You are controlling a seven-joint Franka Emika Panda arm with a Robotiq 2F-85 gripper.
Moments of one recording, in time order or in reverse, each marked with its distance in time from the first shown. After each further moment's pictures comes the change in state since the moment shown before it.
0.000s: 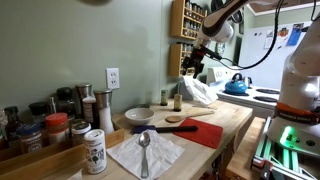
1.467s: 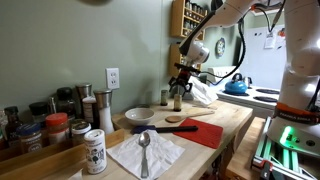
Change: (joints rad) arm -0.065 0.525 0.000 0.302 0.538 -0.102 0.473
